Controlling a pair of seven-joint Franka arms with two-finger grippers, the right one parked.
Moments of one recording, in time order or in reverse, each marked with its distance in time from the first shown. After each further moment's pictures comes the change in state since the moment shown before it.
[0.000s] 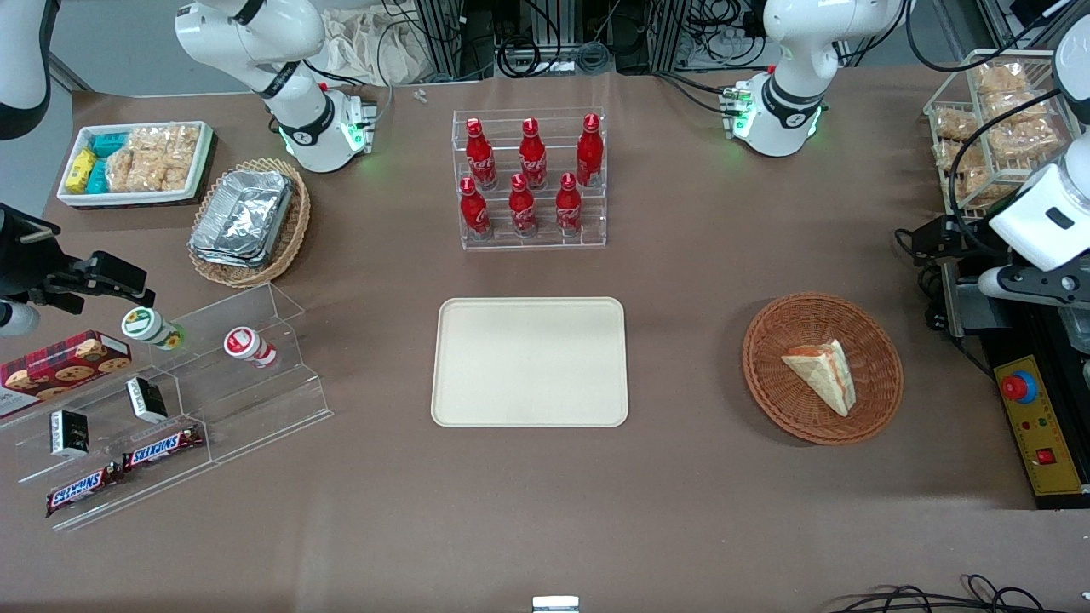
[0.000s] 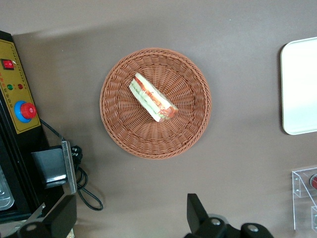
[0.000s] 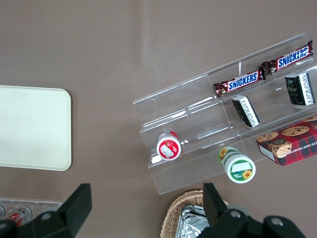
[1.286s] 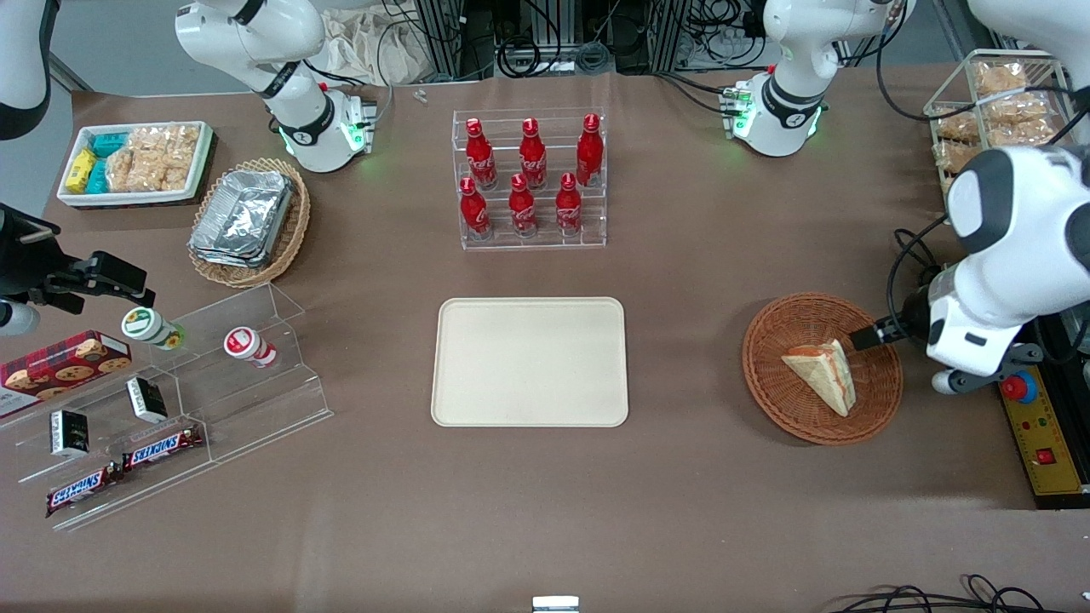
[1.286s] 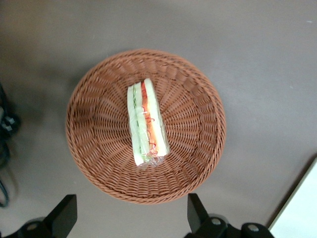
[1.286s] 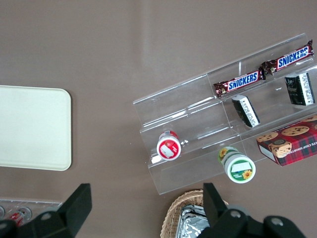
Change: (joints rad) arm -0.004 0.179 -0.007 -0.214 0.000 0.365 -0.632
